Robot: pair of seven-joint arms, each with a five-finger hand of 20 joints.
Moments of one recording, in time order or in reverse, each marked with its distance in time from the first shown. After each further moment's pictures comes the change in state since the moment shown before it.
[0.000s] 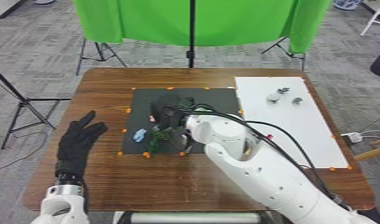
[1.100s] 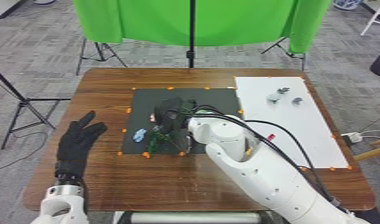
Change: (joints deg) left arm 0.2 -0.1 -0.2 0.0 0.0 -0.2 0.1; right arm -1.2 -0.9 1.9 2.2 -7.2 -2.3 -3.6
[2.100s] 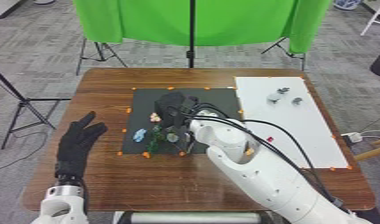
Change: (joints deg) left arm 0.2 0.0 0.0 0.0 0.0 -0.1 -0.1; right arm 0.0 1.2 -1.4 1.1 1.0 10.9 0.9
